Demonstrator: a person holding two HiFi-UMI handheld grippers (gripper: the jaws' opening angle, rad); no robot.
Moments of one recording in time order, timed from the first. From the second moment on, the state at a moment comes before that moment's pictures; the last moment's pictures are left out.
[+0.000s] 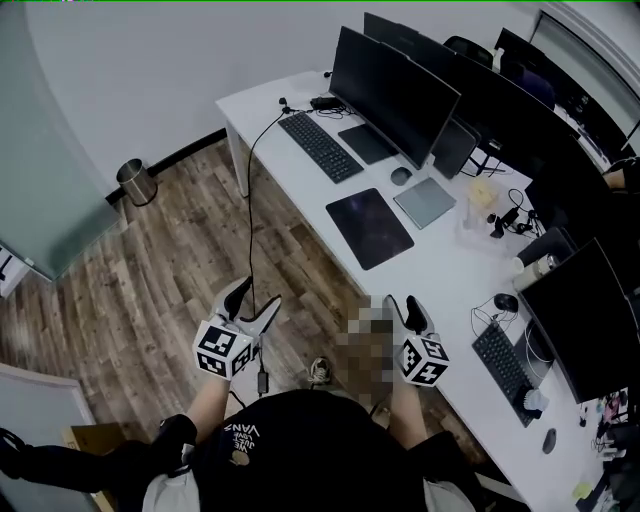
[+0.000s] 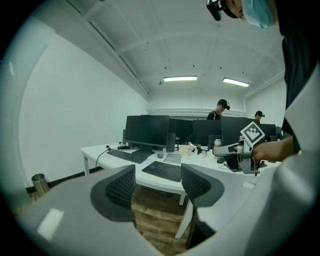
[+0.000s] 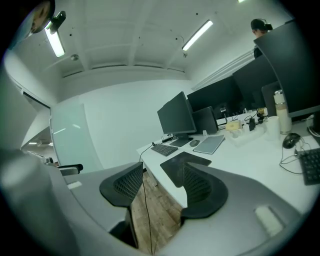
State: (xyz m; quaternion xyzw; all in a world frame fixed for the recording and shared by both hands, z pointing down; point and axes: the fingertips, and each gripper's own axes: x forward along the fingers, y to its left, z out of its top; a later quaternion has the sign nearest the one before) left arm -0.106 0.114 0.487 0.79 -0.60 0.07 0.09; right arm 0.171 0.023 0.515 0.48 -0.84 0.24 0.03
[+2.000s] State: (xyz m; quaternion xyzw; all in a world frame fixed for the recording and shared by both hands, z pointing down) left arm -0.159 -0.222 0.573 0.92 -0.31 0.17 0.17; right arm 0.110 -0.126 0.564 0.73 -0.62 0.27 0.03
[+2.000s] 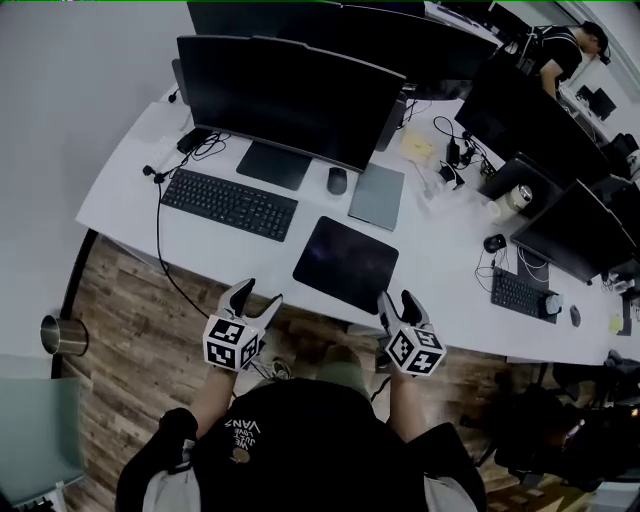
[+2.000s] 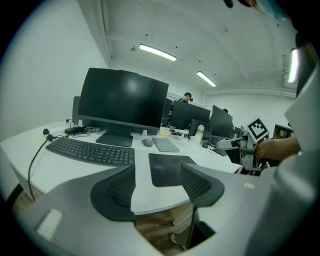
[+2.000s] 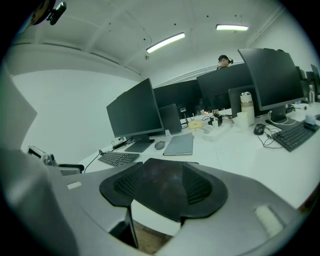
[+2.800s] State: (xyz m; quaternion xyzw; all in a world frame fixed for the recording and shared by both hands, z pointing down) left arm -0.095 -0.247 0.654 0.87 -0.34 0.25 0.26; right arm 0.189 -0.219 0.652 0.68 -0.65 0.31 0.17
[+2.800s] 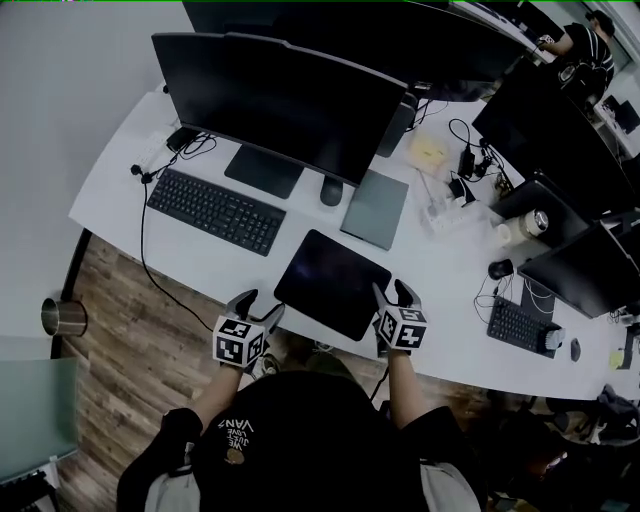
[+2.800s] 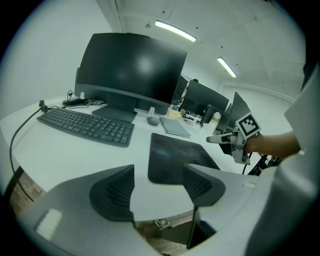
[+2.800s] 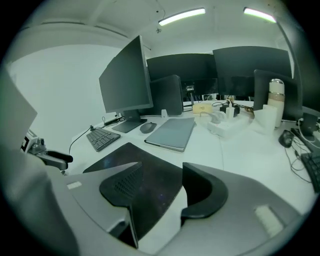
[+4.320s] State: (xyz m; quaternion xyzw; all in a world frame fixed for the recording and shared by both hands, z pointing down) left arm -0.058 -0.258 0.700 0.80 -0.37 0.33 0.33; right arm 0.179 -0.249 0.691 0.59 -0.69 0.34 0.24
